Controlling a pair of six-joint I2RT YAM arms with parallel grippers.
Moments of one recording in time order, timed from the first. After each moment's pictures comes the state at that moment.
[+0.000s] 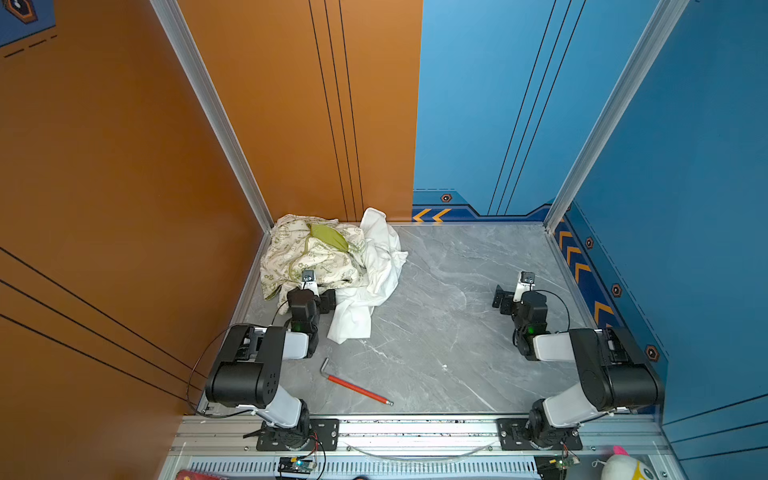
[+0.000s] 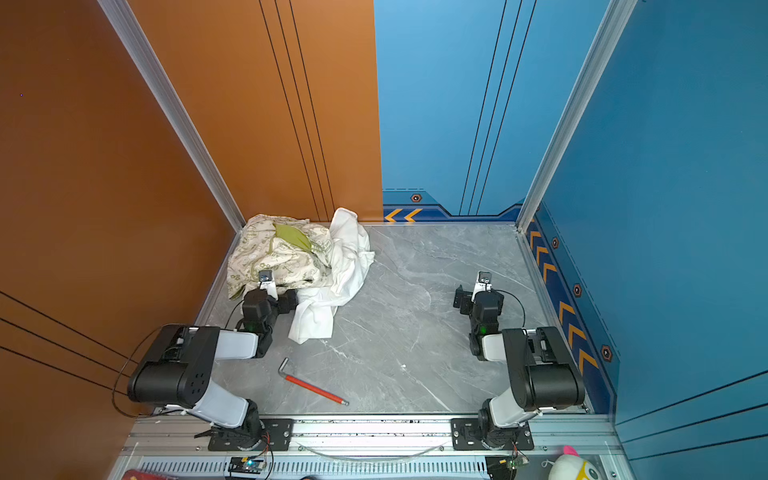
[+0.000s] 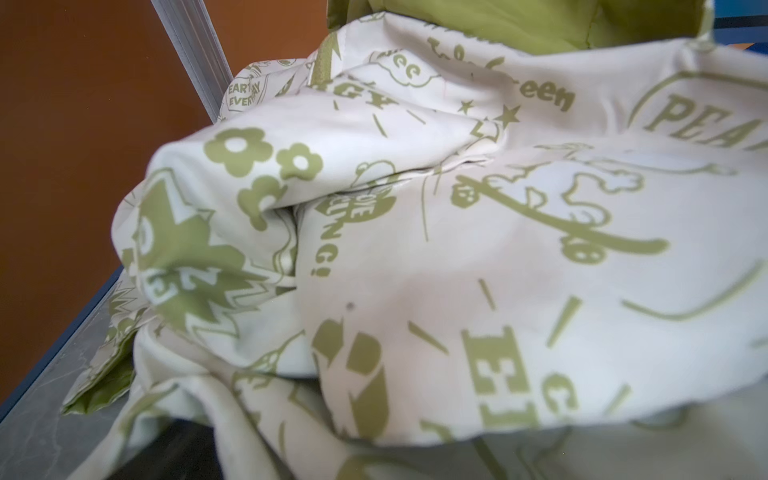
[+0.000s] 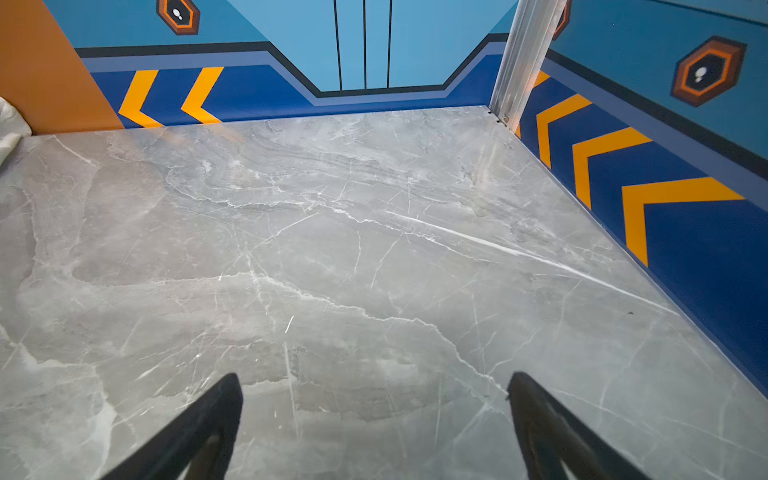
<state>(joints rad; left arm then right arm) -0.04 1.56 0.38 0.83 -0.18 0.00 0.05 1.54 0.35 0.82 0.20 0.07</state>
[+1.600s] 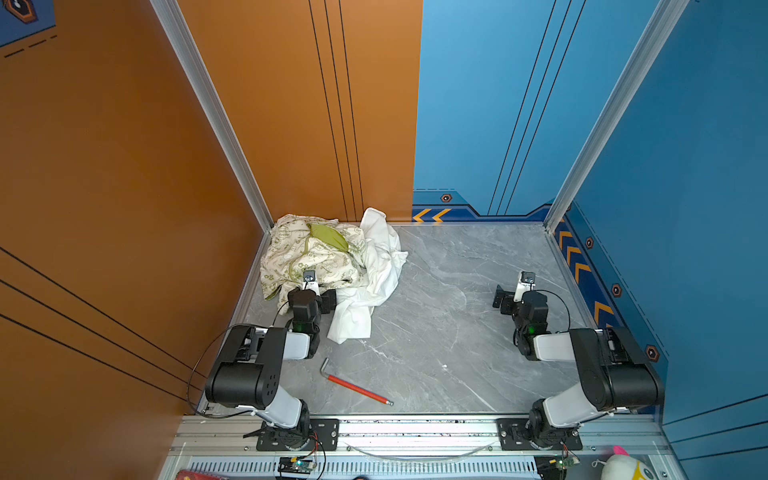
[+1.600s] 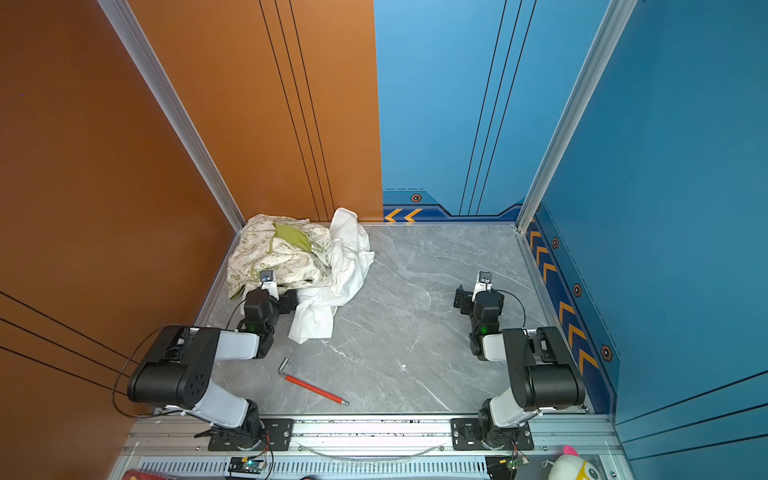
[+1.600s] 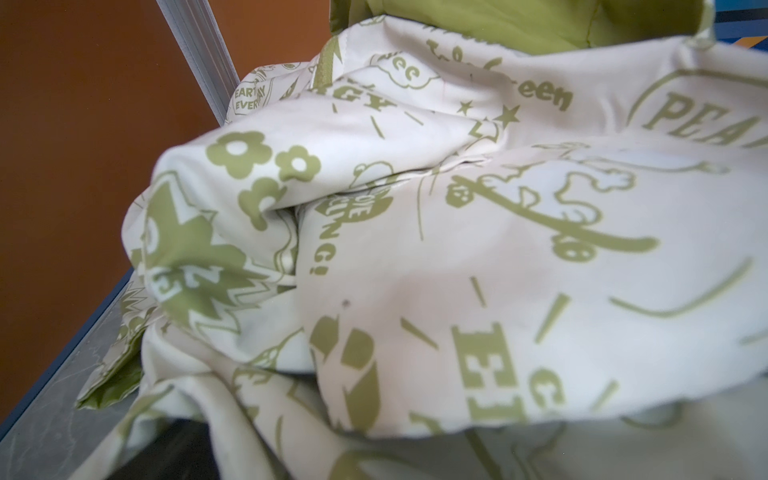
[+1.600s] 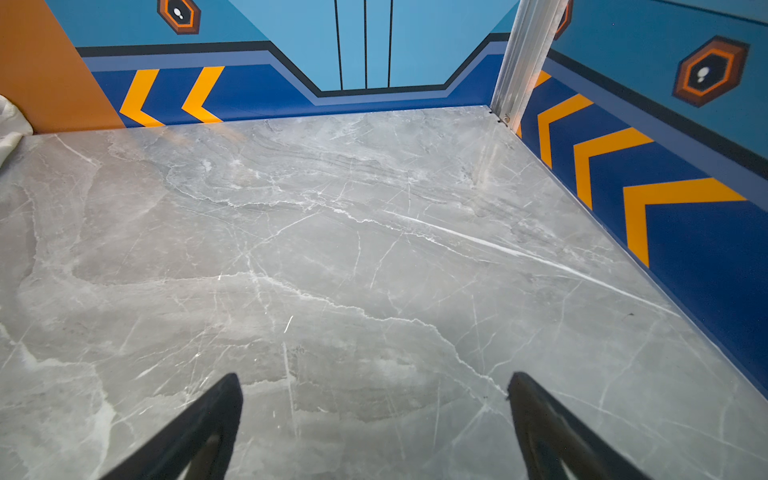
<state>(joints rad) -0.08 1.53 0.37 0.82 -0.24 0.01 0.05 1.54 0.35 0.82 0.19 0.05</state>
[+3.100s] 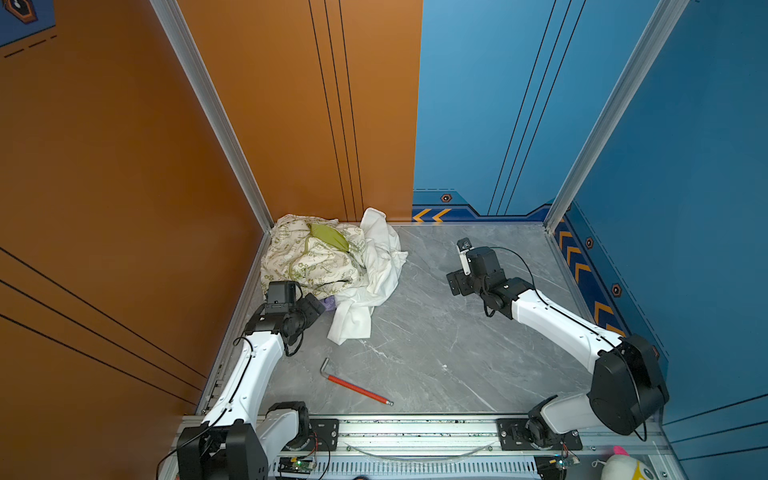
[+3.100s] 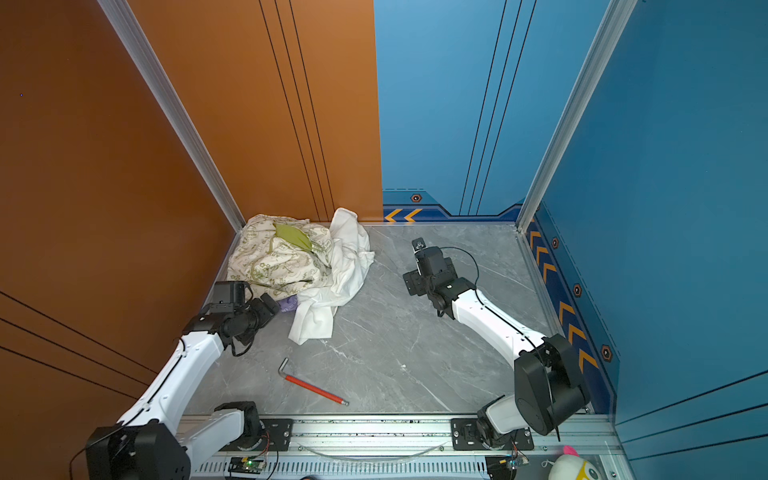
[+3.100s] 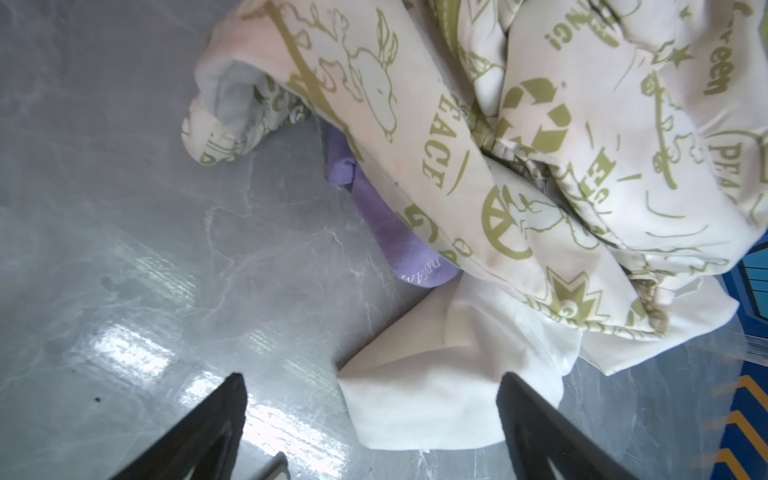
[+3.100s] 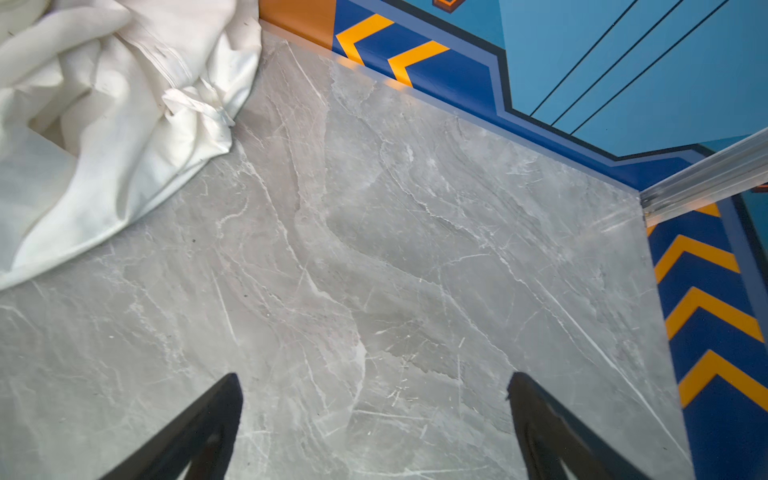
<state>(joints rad) 0.08 1.08 0.73 -0.63 0.10 -0.80 0.49 1.47 1.07 -0.31 0.28 0.00</state>
